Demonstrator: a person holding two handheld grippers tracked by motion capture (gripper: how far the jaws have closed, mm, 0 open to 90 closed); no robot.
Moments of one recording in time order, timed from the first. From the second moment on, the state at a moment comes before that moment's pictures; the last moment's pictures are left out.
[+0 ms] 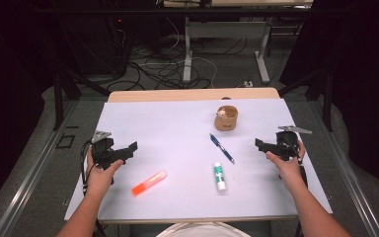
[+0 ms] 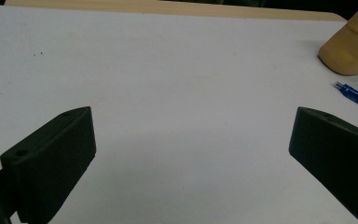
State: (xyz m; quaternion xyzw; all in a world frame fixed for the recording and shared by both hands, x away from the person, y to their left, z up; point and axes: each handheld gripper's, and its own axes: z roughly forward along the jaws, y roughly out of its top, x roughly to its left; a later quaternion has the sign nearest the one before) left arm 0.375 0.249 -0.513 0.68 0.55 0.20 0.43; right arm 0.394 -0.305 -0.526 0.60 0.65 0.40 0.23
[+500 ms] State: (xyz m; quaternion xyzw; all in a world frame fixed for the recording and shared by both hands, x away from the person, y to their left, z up) left arm 0.367 0.261 -0.514 0.67 0.56 0.21 0.43; right arm 0.409 -0.292 -0.513 0.58 0.67 0.40 0.21
